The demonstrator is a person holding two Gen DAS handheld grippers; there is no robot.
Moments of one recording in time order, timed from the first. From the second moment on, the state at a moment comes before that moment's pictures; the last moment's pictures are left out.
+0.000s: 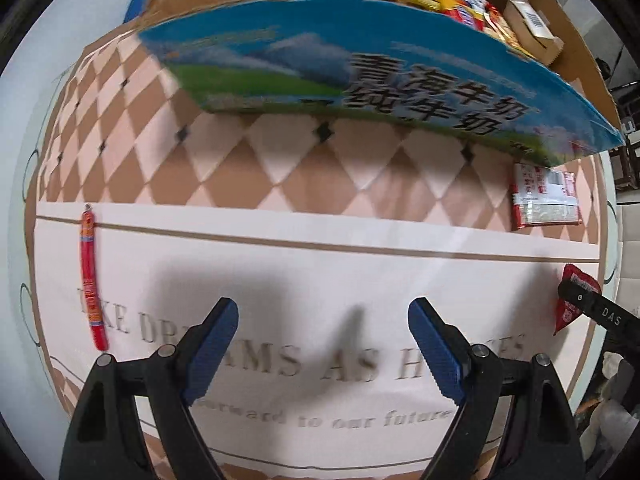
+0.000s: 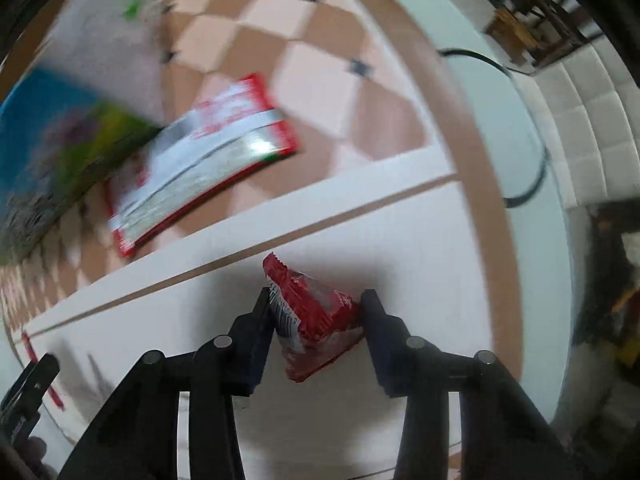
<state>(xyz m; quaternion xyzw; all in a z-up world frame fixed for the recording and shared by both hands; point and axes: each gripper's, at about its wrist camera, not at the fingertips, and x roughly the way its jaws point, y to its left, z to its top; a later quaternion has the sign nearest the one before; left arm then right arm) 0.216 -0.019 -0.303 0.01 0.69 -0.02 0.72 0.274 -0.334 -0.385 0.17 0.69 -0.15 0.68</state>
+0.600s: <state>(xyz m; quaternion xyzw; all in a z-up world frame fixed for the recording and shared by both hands) 0.231 0.219 -0.333 -0.09 0.72 0.14 0.68 0.308 -0.117 -0.374 0.12 0.71 0.06 0.69</state>
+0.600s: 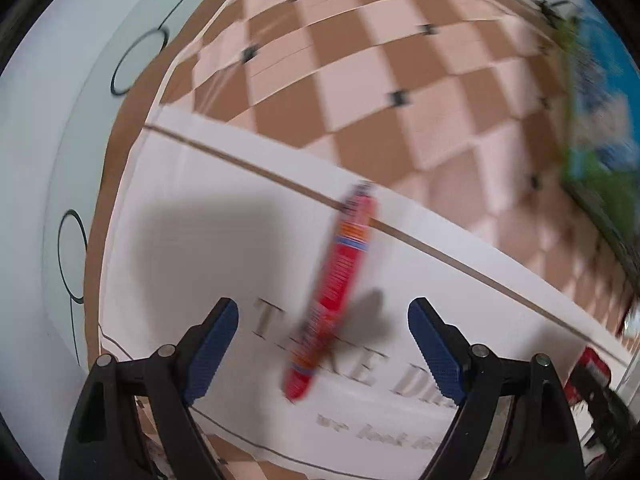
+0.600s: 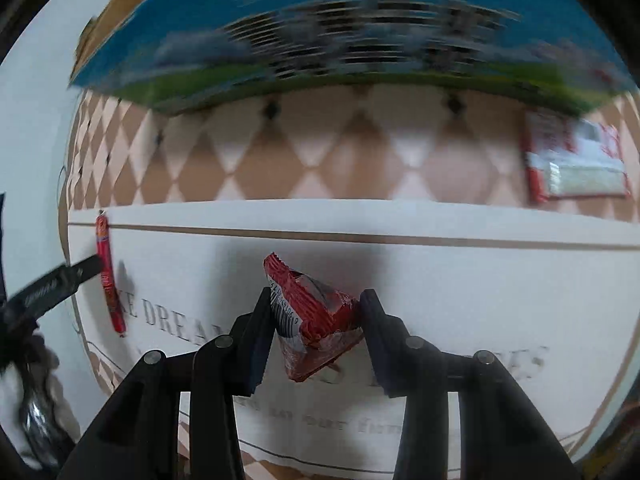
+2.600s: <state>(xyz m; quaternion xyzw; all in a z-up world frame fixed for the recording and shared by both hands) 0.308 0.019 -0.084 -0.05 0.55 -0.16 0.82 0.349 -0.211 -0.169 0.20 0.56 0.05 0.80</state>
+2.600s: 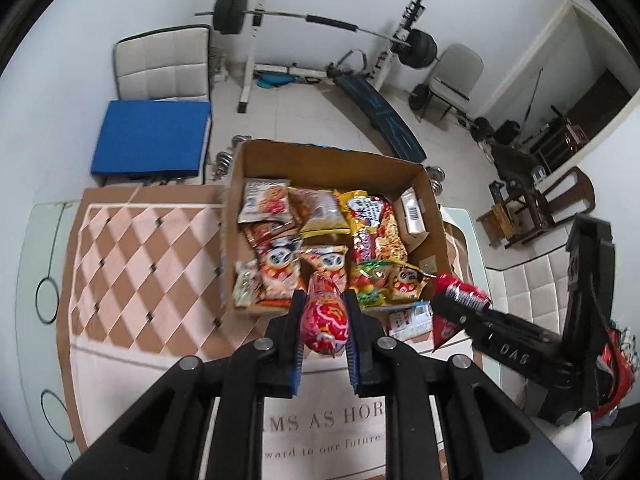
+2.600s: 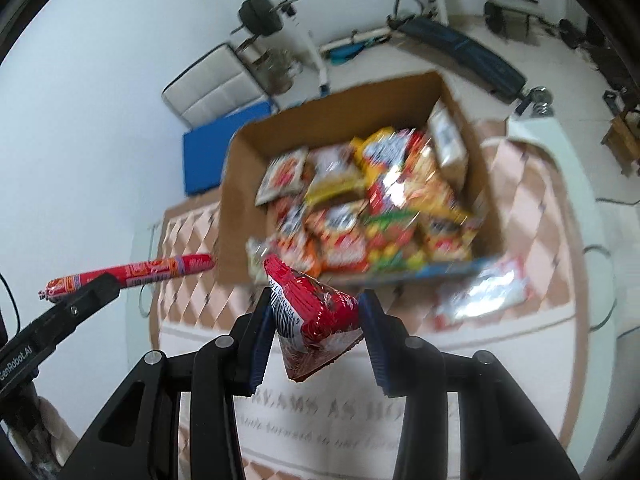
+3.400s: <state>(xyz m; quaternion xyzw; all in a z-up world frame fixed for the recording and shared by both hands) 0.471 -0.028 -0.229 -0.04 0.69 -0.09 0.72 0.482 -0.270 -0.297 0.22 0.67 -0.02 0.71</state>
